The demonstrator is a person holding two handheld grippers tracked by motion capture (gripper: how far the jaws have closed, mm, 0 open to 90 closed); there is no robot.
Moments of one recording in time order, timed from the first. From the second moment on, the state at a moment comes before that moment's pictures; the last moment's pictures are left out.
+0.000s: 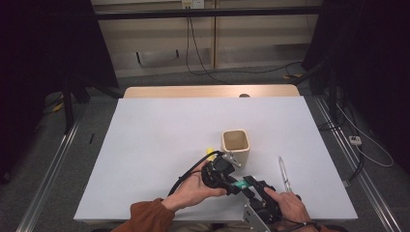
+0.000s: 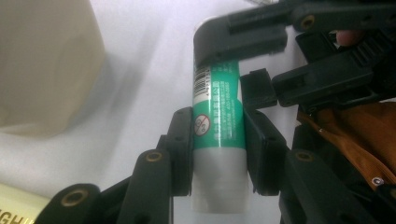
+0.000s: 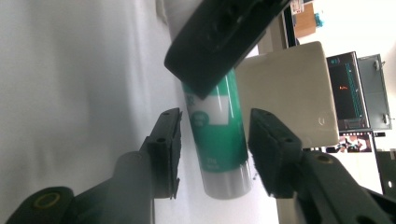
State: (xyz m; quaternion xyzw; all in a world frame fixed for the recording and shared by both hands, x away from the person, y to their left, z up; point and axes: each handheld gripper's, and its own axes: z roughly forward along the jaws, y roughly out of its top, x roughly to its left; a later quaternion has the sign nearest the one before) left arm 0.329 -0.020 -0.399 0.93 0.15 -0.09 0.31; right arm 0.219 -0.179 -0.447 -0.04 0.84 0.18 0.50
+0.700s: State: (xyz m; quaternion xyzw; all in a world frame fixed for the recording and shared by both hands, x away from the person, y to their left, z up) left arm 0.326 -0.021 -0.400 0.93 0.15 -0.09 0.32; right arm 0.216 -0.178 -0.449 -0.09 0.84 0.17 0.51
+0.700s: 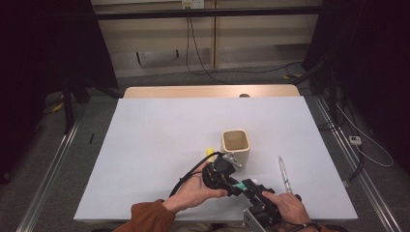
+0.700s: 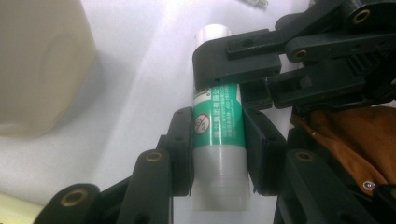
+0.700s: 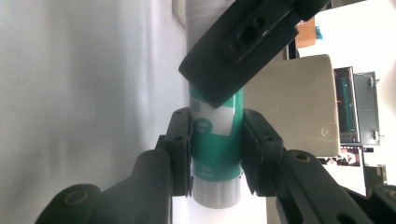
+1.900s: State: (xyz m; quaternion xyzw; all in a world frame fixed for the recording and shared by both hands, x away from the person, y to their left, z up) left arm 0.333 0.066 -0.399 0.89 0.23 0.02 0.40; right arm 0.232 -0.202 -0.434 0.13 0.86 0.27 0.42
